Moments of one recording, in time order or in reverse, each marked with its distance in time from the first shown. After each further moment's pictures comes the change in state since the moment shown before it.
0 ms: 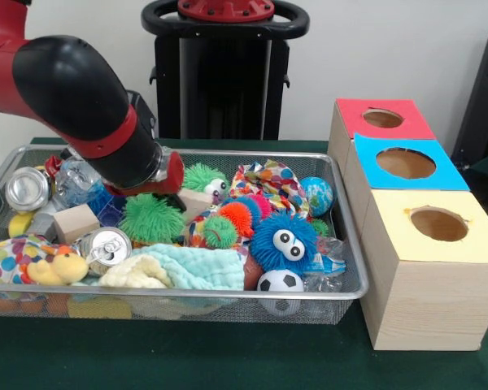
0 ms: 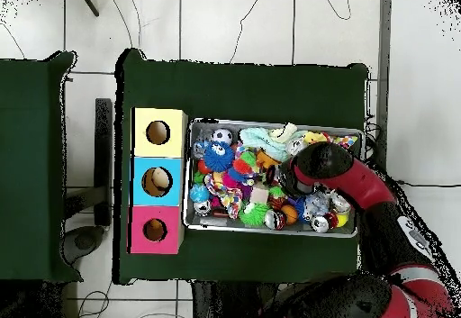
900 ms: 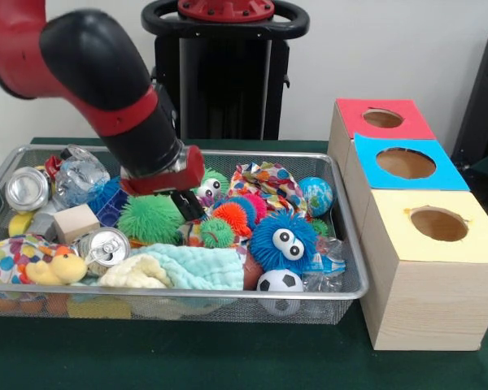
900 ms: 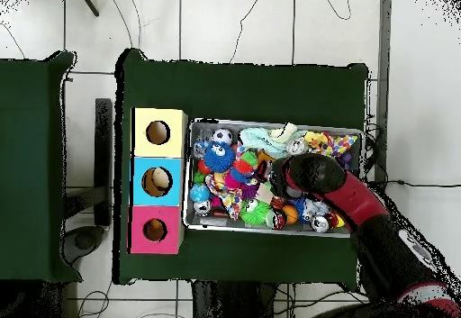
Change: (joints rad) arm -0.112 -0.103 0.178 0.225 0.002 -0.311 0.000
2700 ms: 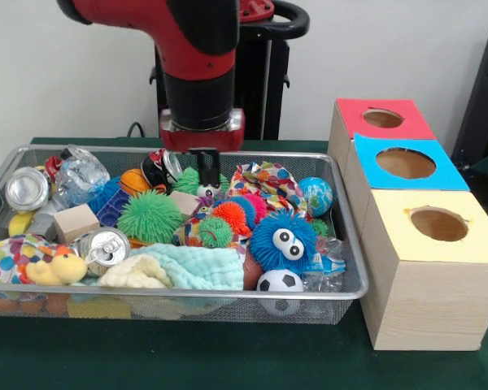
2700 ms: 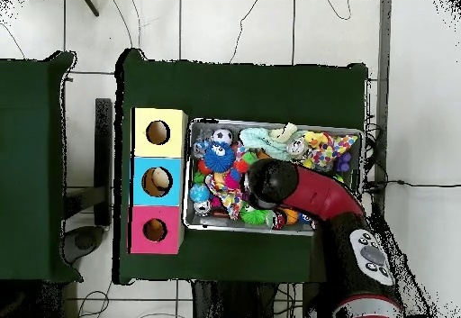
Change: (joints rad) arm 0.375 -0.128 -0.338 0.000 -0.055 -0.001 0.002
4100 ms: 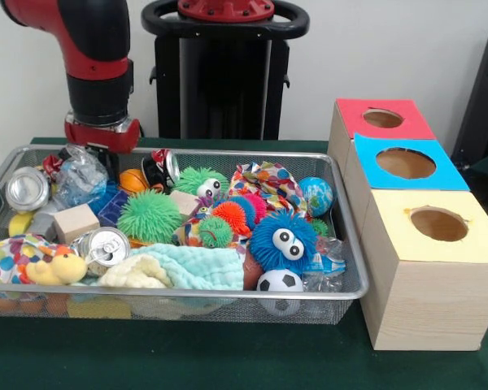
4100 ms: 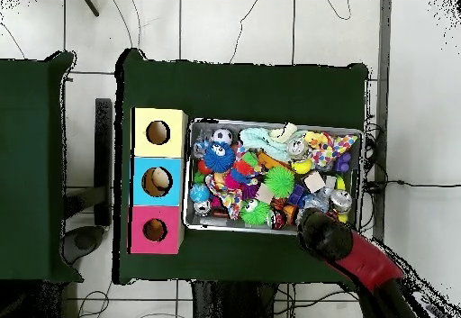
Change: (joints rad) arm -0.333 0.053 0.003 0.225 -0.076 -0.477 0.000
